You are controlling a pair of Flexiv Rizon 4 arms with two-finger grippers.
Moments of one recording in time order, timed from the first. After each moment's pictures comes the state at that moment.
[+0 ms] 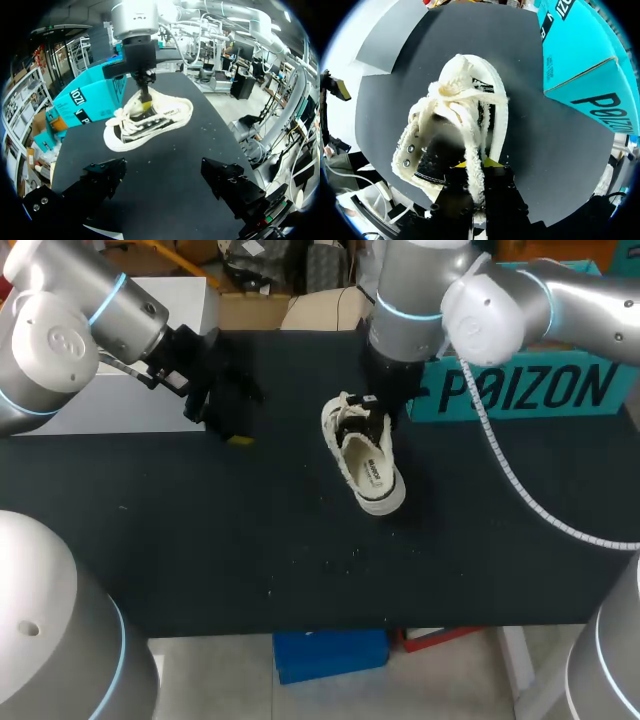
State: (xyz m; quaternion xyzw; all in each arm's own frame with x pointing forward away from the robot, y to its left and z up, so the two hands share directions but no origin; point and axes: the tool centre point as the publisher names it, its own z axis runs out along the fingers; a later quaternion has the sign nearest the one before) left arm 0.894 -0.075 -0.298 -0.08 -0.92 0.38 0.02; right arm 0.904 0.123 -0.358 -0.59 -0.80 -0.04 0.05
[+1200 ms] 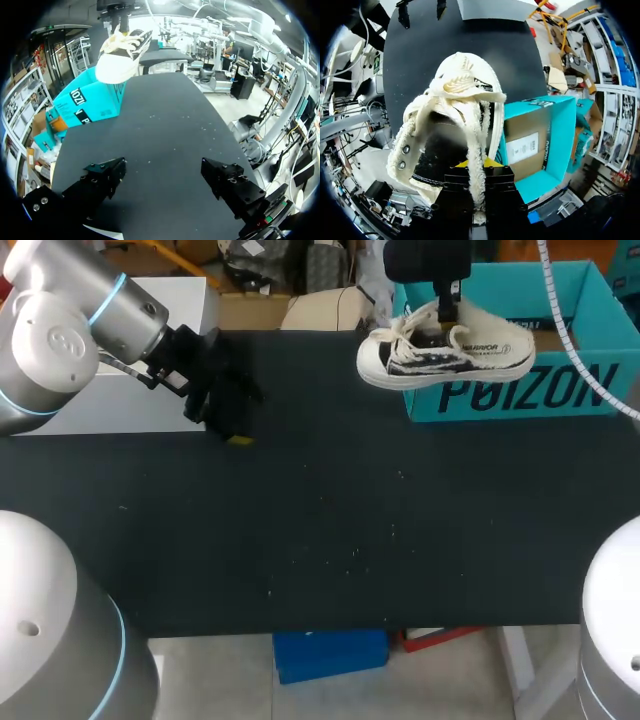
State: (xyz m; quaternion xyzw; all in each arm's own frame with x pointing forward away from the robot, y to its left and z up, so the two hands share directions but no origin) left arm 0.894 -0.075 -0.298 -0.08 -0.92 0.38 0.02; right arm 0.975 0.015 -0.178 -0.09 -0.99 0.10 -0.07
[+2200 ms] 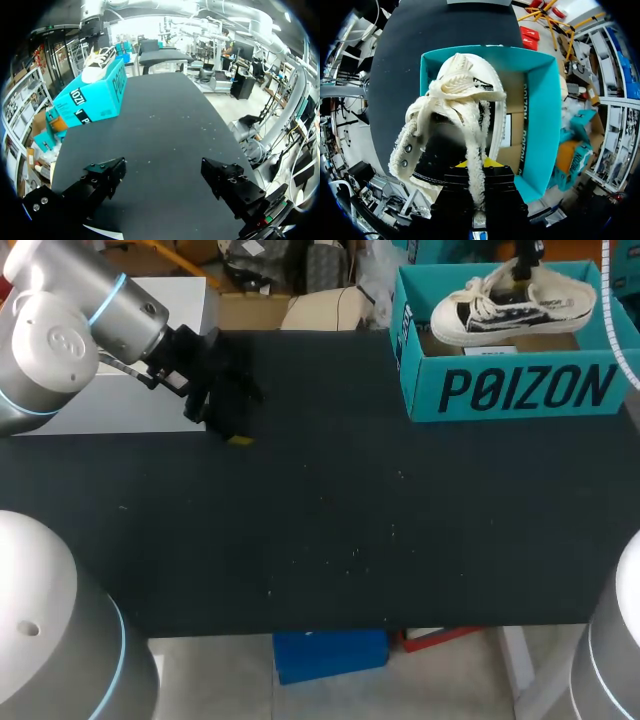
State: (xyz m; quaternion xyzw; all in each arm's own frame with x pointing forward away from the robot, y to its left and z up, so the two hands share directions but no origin) left arm 0.894 -0.075 -0.298 -0.08 -0.92 0.38 0.02; right arm 1.127 -0.125 -0.219 -0.03 -1.00 0.06 -0.05
